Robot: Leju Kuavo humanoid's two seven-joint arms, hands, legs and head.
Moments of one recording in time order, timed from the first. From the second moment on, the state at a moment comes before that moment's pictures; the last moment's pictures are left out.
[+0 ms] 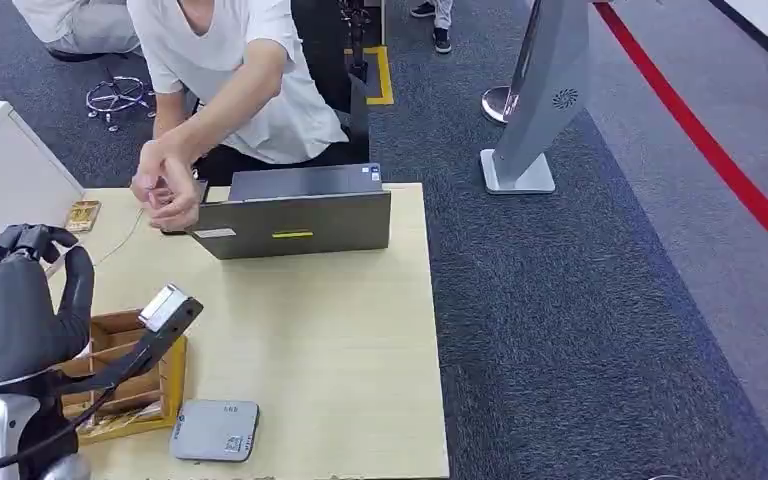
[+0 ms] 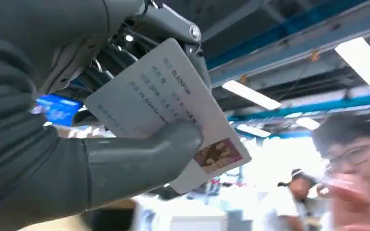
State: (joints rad) left arm -0.14 0.13 -0.43 -2.12 -1.54 -0.08 0.35; right arm 0.51 0.30 -0.30 -1.33 0.97 0.33 0.45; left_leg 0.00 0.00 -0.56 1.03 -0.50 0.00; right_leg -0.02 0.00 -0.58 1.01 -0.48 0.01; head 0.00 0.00
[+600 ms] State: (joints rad) left arm -0.34 0.22 -0.52 -1.95 -1.54 -0.19 0.42; right arm 0.51 0.30 -0.30 -1.33 1.01 0.36 0.42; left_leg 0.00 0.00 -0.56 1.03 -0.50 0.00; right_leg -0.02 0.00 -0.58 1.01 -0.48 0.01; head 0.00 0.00
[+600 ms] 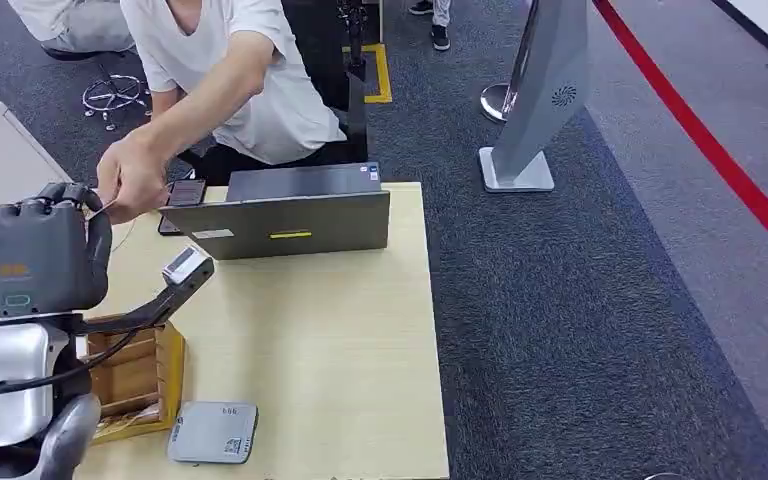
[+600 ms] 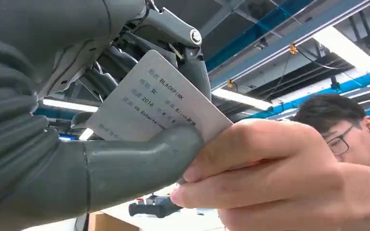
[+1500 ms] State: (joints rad) left arm -0.03 0.21 -0.56 -2.29 -1.54 -0.19 0.32; right arm 0.51 0.30 -0.30 -1.34 0.93 0.31 0.48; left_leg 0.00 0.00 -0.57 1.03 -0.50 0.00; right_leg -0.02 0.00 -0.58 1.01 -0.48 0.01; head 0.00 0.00
